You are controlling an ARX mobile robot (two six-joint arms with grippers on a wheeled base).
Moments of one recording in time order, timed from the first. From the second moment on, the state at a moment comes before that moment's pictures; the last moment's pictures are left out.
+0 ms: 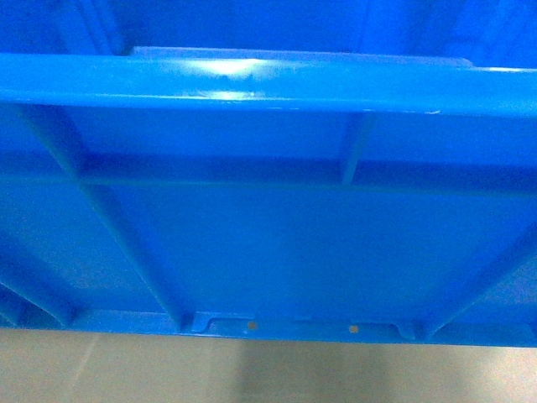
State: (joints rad) left arm -0.35 0.91 0.68 -0.04 -0.44 -0.12; right arm 0.22 0.84 0.56 0.04 0.27 0.12
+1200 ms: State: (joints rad) left arm -0.35 0.91 0.68 -0.04 -0.43 -0.12; right arm 0.22 0.84 0.56 0.04 0.27 0.12
